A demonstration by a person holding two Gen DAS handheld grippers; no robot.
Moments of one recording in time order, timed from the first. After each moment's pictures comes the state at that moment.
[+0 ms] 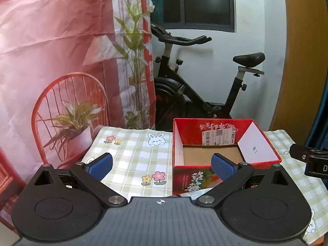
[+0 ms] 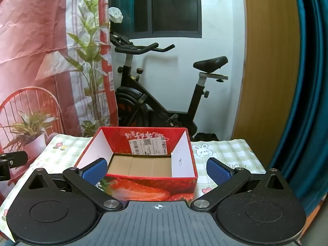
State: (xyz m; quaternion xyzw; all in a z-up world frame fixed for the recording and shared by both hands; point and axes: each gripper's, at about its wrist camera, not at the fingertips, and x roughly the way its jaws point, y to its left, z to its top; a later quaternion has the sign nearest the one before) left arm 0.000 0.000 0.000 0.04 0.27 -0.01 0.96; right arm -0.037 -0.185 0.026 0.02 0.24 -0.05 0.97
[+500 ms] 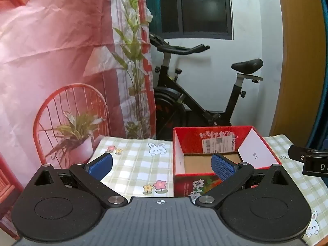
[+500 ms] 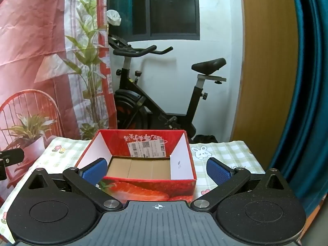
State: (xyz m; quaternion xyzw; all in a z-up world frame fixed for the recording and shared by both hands) left arm -0.005 -0.004 0.003 0.06 0.23 -0.01 0.97; right arm -0.038 -0.186 0.024 0.03 0.24 -0.05 0.97
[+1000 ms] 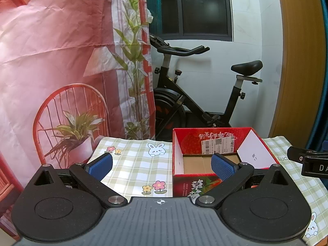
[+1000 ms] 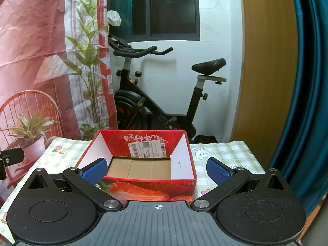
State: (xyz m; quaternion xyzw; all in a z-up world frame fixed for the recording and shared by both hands) left arm -0.007 -0.003 0.004 0.05 0.23 -0.01 0.97; right arm -0.039 -0.186 0.025 0.03 0.24 -0.05 0.97
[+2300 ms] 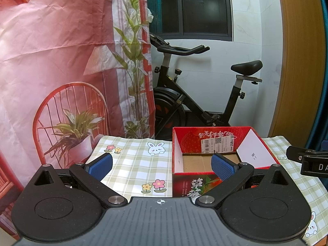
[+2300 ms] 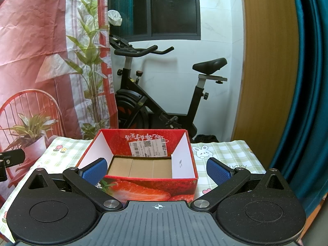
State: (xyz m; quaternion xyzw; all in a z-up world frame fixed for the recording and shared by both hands) left arm -0.008 -0.003 0.002 0.05 0.23 -0.01 0.97; right arm -0.040 -0.184 0.026 0.03 0.24 -0.05 0.97
